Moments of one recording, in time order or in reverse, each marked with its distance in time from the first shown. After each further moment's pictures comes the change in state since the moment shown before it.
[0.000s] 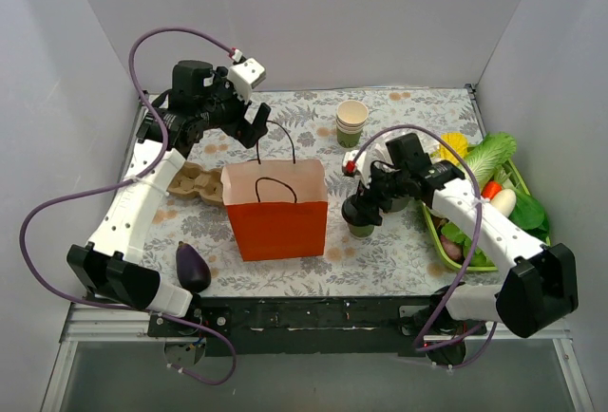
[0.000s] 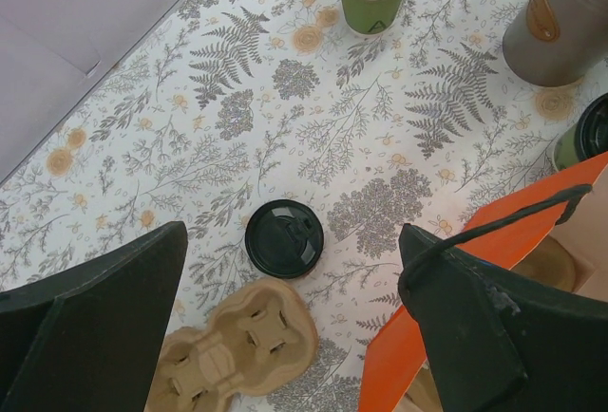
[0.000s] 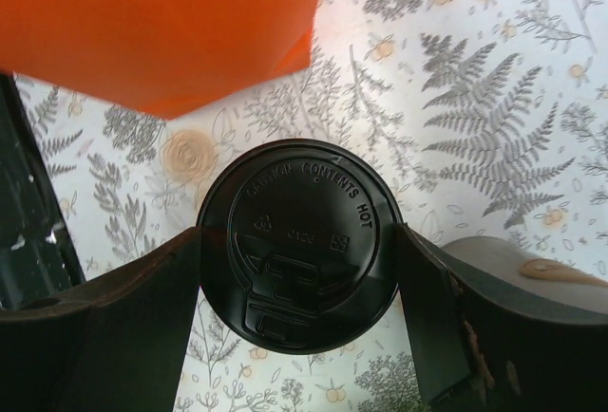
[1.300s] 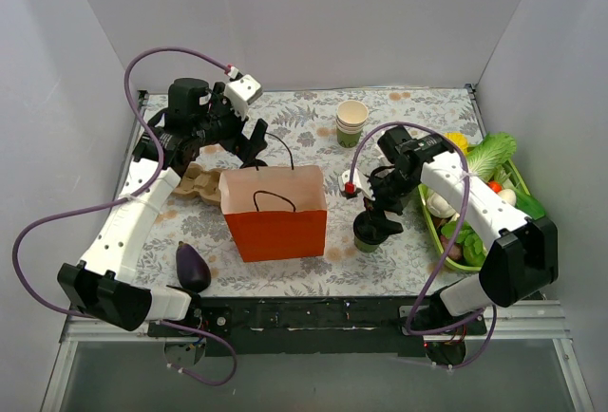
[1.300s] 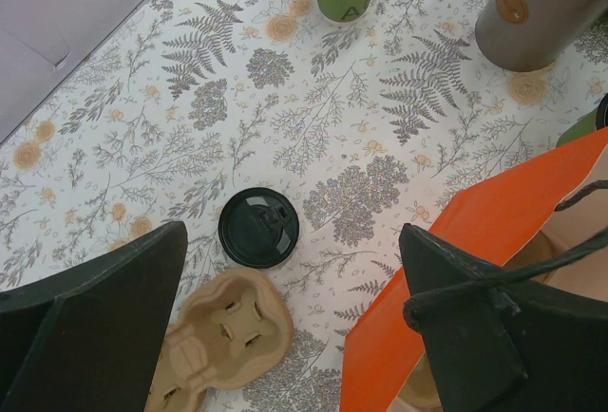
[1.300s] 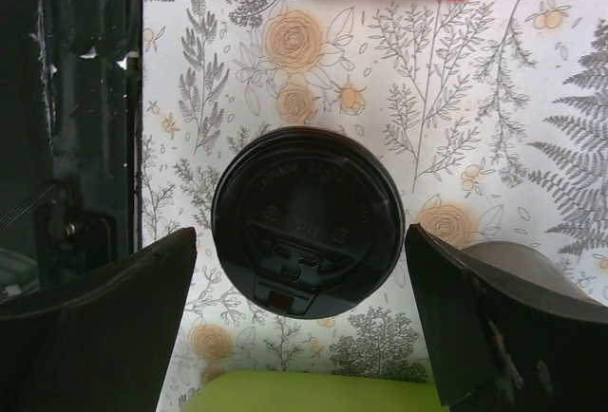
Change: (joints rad) left arm 0.000 -0.117 -0.184 0.074 0.038 -0.020; right arm 0.000 0.140 0.208 -0.549 -0.043 -0.550
